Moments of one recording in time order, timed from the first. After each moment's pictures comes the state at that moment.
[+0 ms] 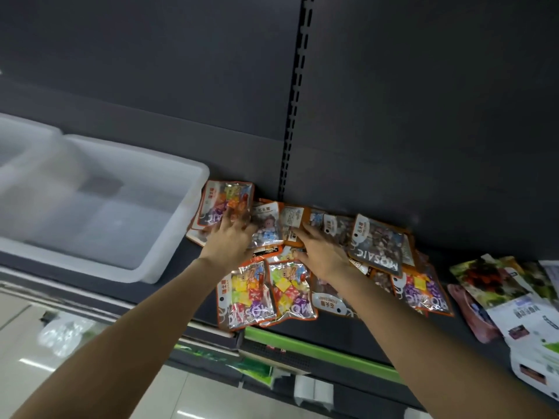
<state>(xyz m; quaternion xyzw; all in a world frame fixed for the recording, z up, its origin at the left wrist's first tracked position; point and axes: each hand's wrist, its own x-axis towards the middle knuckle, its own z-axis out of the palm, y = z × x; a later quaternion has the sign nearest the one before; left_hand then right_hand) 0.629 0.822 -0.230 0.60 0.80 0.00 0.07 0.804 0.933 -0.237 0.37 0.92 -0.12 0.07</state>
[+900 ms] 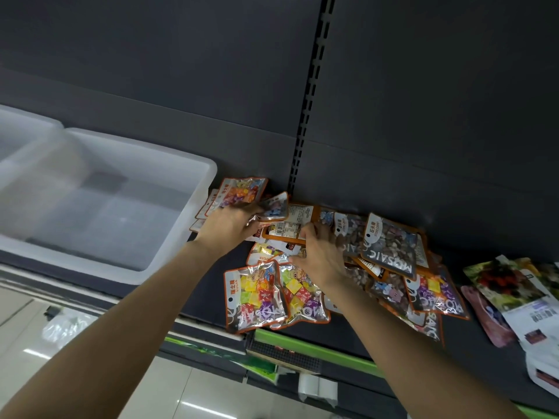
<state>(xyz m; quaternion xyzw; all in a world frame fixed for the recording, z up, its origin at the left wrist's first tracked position) 0.598 0.827 -0.205 0.62 0.77 0.13 0.07 0.782 0.913 -0.253 0.45 0.89 -0.11 0.01</state>
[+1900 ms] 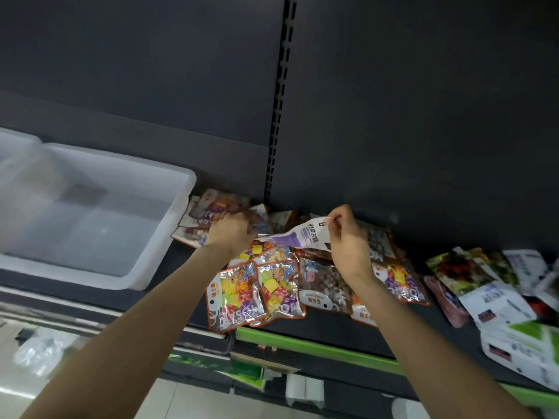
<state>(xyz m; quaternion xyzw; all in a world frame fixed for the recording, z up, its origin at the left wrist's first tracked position) 0.647 0.849 -0.194 0.53 0.83 0.13 0.15 0.853 0.915 -0.178 0.46 0.82 -0.17 -0.30</state>
